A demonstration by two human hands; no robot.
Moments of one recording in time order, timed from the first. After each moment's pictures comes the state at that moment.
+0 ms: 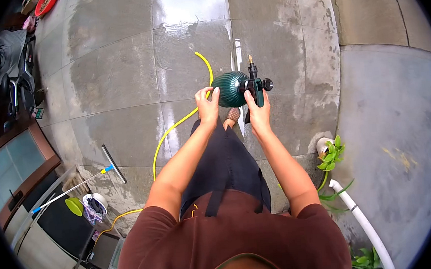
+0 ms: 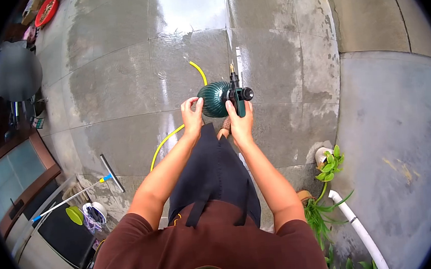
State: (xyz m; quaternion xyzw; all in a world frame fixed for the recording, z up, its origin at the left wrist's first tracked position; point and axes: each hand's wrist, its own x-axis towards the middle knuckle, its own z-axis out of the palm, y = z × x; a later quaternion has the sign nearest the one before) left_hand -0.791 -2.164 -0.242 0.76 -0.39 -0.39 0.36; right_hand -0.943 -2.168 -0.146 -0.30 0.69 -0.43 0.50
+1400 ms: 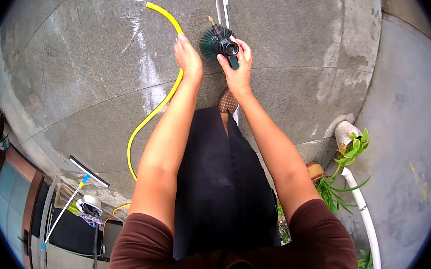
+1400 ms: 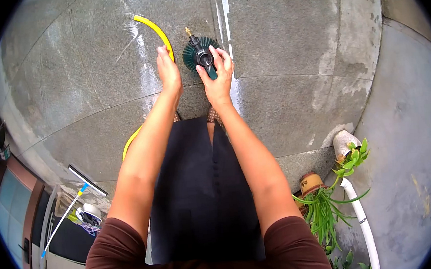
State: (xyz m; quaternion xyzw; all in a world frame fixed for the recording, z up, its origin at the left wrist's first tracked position) left_hand -0.836 -2.246 -0.691 0.76 -0.26 -0.53 0.28; right_hand -0.966 -2.194 -0.667 -0.49 0.73 -0.34 0.33
